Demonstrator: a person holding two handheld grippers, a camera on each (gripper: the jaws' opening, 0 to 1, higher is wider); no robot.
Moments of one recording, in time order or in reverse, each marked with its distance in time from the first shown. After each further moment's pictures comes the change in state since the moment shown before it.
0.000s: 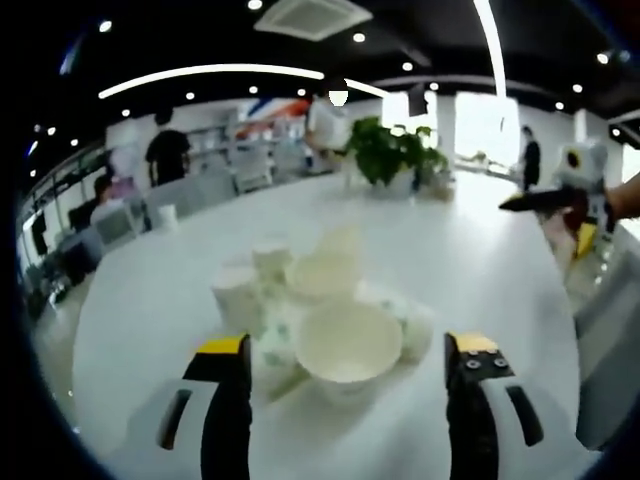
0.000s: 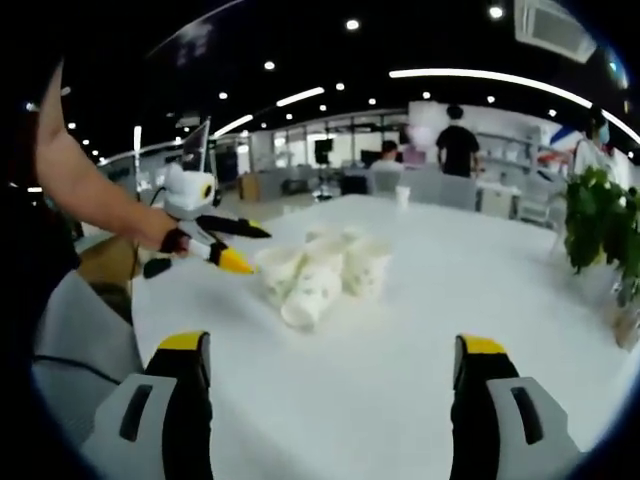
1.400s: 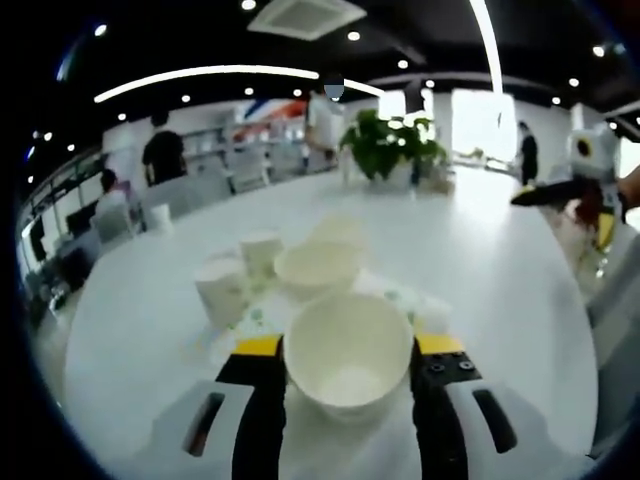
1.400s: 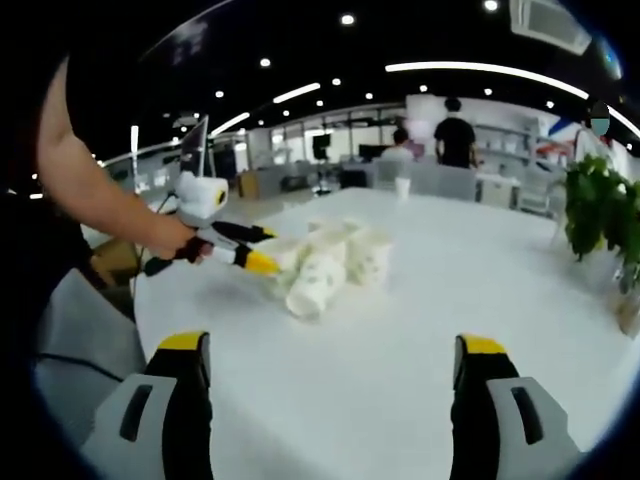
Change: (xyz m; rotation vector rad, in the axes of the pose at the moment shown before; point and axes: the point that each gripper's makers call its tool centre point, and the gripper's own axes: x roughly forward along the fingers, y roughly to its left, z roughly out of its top) left arm 0.025 -0.001 -0.016 0.023 -0.004 -0.008; right arm 0.003 0.003 -0.016 0.026 0.020 0.001
